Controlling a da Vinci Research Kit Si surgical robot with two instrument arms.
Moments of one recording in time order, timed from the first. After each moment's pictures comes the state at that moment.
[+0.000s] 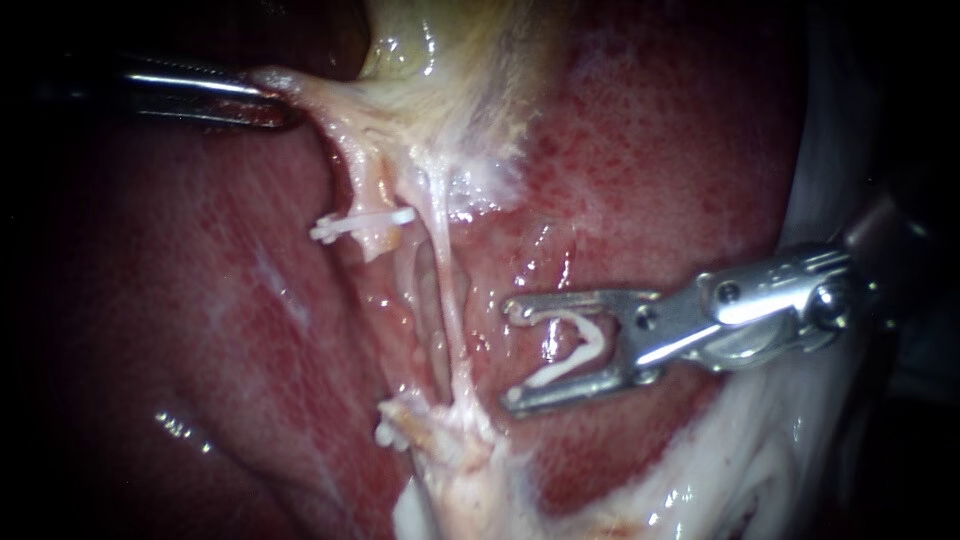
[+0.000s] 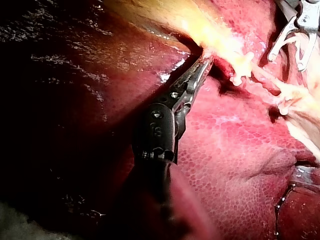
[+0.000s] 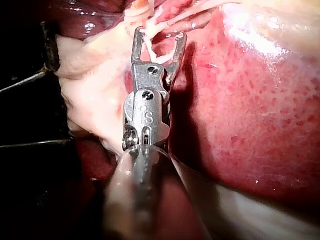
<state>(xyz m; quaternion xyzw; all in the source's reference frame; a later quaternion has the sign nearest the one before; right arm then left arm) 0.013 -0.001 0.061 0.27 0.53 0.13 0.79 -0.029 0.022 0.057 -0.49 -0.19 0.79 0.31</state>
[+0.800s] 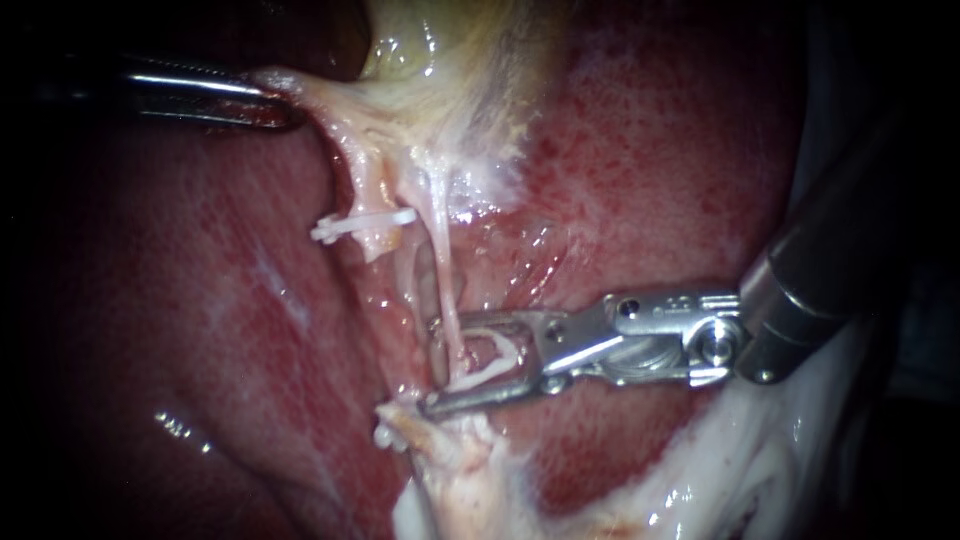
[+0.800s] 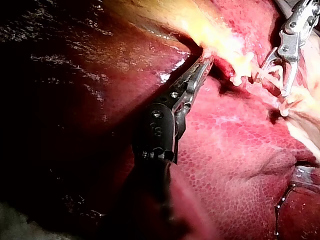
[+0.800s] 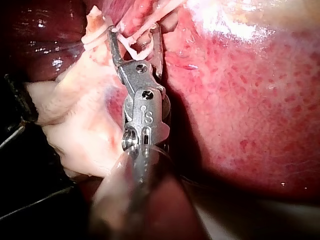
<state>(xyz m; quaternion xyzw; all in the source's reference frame) 0.019 -0.002 0.066 0.33 0.54 0.18 0.75 -0.029 0.022 0.057 -0.49 -0.19 0.79 0.31</state>
